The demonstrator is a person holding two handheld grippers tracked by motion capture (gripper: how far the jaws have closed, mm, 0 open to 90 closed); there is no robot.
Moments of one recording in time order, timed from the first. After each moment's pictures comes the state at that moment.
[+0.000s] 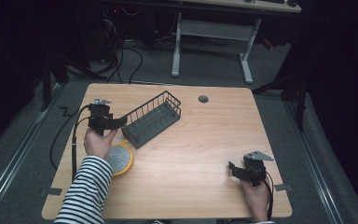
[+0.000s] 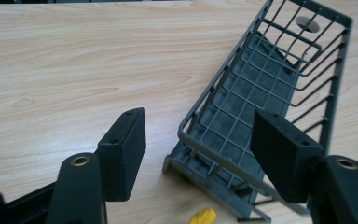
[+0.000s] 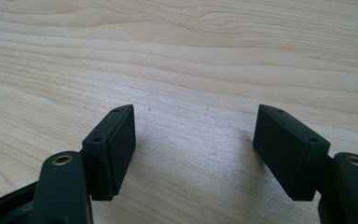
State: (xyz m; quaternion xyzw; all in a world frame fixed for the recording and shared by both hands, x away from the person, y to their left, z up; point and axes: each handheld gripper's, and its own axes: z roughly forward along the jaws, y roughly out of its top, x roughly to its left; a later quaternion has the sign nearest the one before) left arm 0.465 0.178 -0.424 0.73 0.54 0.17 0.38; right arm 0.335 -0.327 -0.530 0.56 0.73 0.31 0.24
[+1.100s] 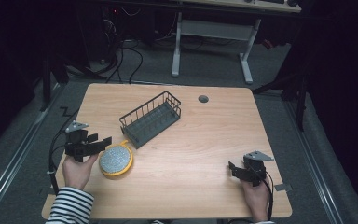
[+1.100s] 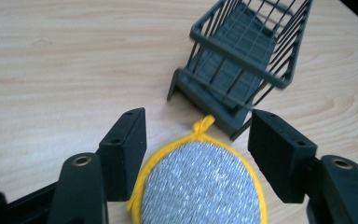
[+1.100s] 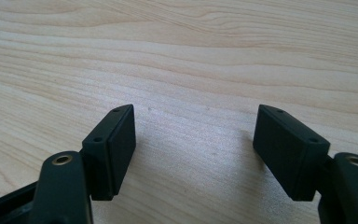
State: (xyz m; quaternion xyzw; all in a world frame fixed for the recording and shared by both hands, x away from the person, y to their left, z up) left arm 0.389 0.228 -0.440 0.72 0.54 0.14 0.41; right arm 0.335 -0.327 -0.530 0.56 0.73 0.31 0.24
